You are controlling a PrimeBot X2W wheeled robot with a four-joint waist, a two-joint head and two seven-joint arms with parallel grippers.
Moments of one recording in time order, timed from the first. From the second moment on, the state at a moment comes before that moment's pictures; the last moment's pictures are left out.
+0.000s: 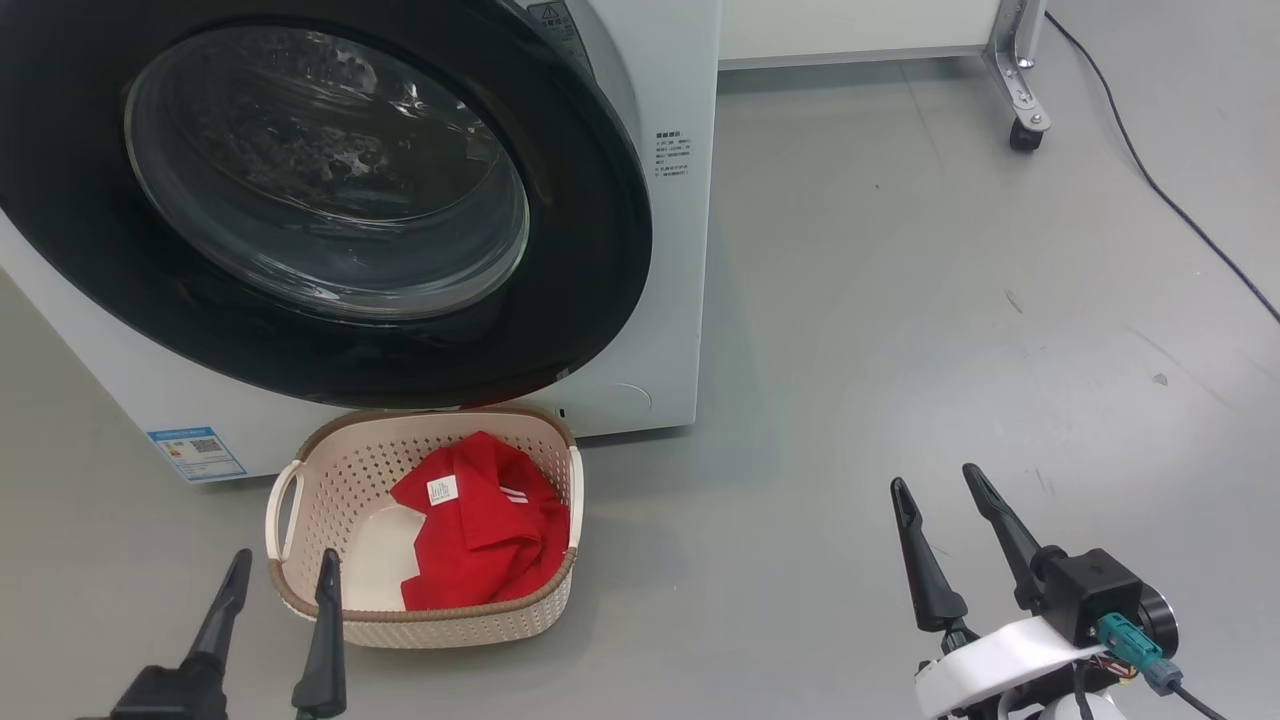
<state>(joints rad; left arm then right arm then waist) 0.18 0.21 -0.18 -0.07 -0.42 0.07 -0.20 0.05 -0.04 0.19 0.15 0.24 0.06 -0.26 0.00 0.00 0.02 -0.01</state>
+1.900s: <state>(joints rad) 0.16 0.12 -0.23 -0.01 -0.33 0.10 -0.21 0.05 -0.04 0.19 0.17 0.23 0.05 -0.26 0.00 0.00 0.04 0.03</state>
